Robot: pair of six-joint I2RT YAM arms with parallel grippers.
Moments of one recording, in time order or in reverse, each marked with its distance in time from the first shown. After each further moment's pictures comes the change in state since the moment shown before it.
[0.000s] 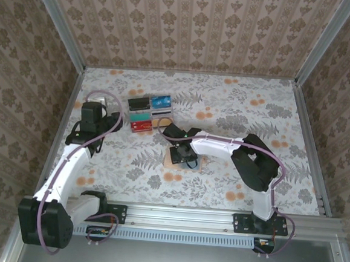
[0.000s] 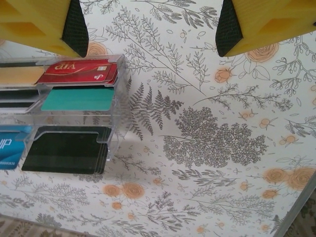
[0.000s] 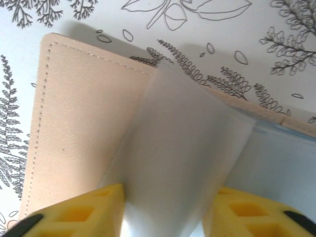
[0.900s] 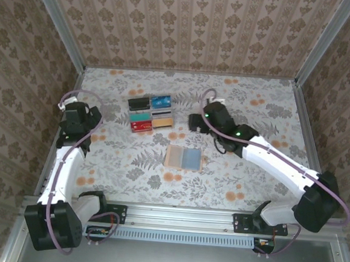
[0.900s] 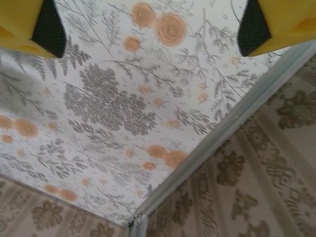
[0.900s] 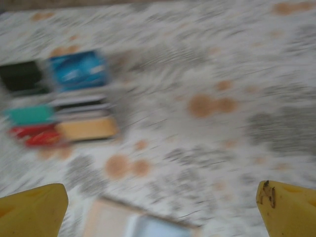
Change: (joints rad) left arm 0.213 -0.023 -0.031 0.076 -0.211 -0.067; right arm -0.206 -0.608 -0.198 0.230 0.294 -0.140
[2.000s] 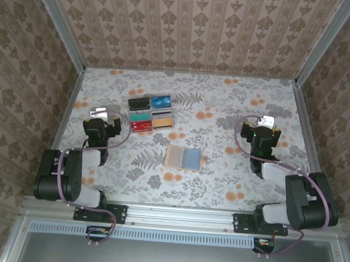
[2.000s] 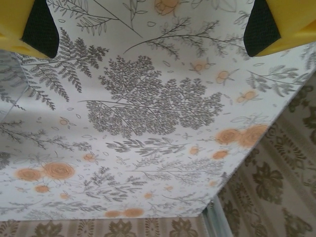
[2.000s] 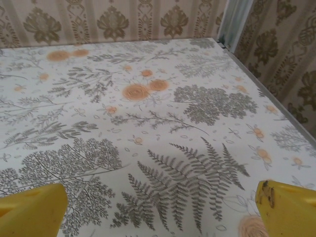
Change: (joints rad) left arm -0.118 0.445 -0.370 1.012 0.093 0.342; right arm -0.564 0.017 -0.705 1.043 0.031 -0.415
